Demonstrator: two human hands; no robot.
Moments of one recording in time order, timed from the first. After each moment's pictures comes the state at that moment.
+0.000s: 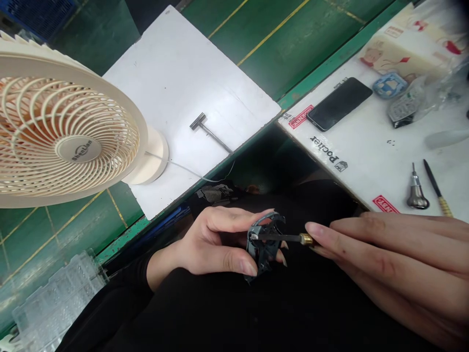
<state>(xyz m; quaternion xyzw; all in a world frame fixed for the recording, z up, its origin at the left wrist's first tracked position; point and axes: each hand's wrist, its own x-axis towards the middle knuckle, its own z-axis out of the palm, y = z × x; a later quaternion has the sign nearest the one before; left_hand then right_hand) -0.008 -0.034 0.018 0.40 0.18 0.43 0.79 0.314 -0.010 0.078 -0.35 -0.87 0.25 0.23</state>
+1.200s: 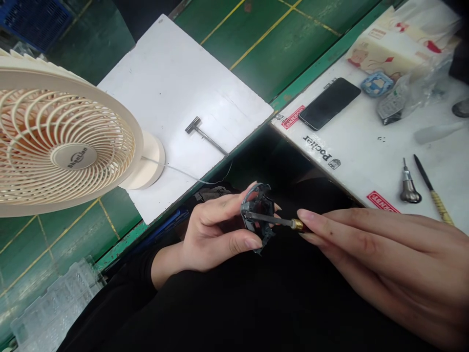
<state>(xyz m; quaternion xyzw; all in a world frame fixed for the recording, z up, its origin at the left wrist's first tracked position) 0.000 -0.026 0.031 0.50 0.31 0.48 0.65 0.301 -0.023 0.072 -0.39 -0.83 0.27 0.30</state>
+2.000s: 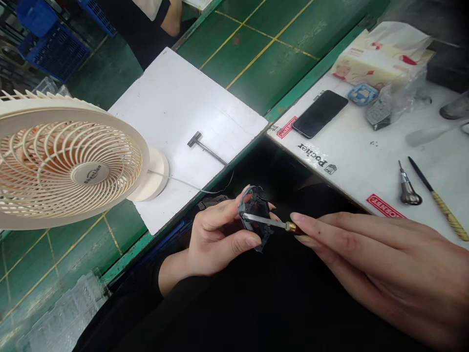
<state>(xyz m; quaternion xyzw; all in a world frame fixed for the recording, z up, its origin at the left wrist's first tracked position) 0.009 -0.024 0.027 0.50 0.29 0.51 0.64 0.292 -0.024 0.069 -0.37 -0.84 0.20 0.34</state>
